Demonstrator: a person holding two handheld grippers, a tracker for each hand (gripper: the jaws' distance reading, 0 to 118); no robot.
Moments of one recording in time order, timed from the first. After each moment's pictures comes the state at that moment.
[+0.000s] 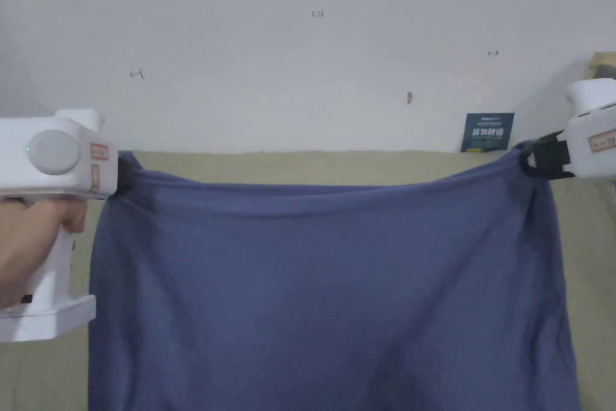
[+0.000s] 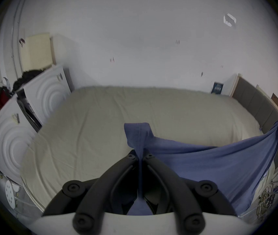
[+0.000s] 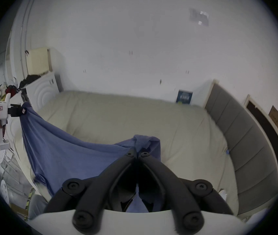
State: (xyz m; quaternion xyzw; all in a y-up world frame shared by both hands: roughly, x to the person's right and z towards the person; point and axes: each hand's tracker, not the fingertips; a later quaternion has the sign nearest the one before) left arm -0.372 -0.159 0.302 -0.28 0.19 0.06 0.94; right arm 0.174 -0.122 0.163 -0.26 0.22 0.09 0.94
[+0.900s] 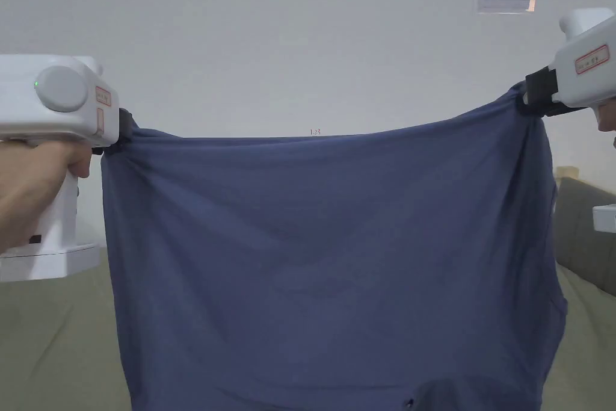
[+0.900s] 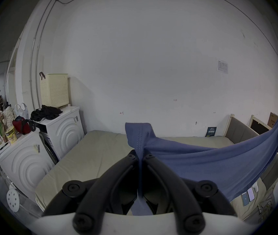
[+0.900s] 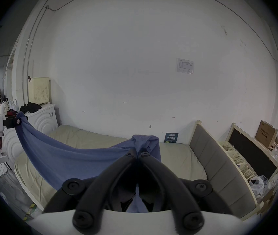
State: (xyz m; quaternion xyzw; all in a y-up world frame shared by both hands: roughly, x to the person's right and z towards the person) left arm -0.354 0.005 0.351 -0.15 0.22 0.05 0.96; right arm 0.174 0.056 0.209 -0.13 0.19 0.07 0.97
